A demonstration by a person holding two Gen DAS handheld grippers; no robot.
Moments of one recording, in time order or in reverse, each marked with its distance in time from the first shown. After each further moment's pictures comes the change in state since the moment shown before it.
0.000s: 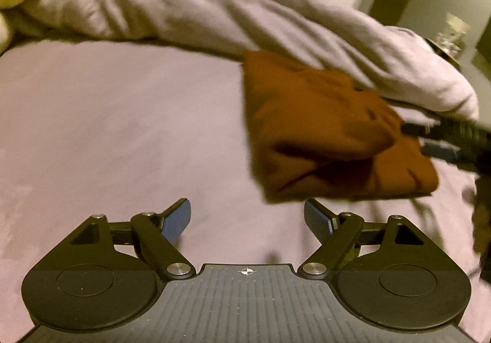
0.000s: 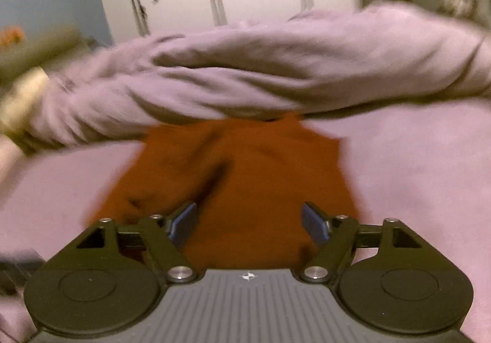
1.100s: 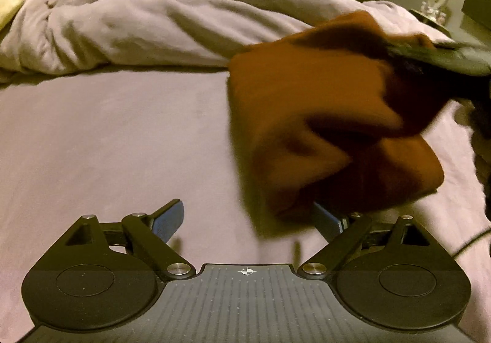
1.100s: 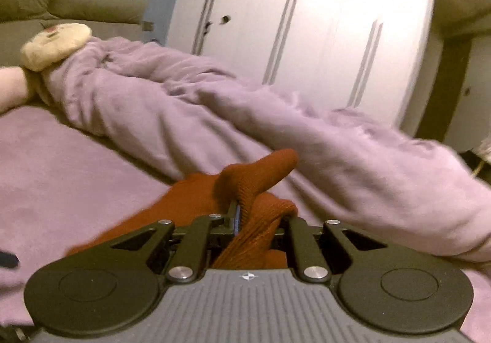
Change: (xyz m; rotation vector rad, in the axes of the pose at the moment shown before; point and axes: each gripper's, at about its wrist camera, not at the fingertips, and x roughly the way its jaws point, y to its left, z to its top) left arm 0.044 -0.075 0.012 0.167 0.001 0.016; right arm 0.030 0.065 0.038 -0.556 -0.235 -0.135
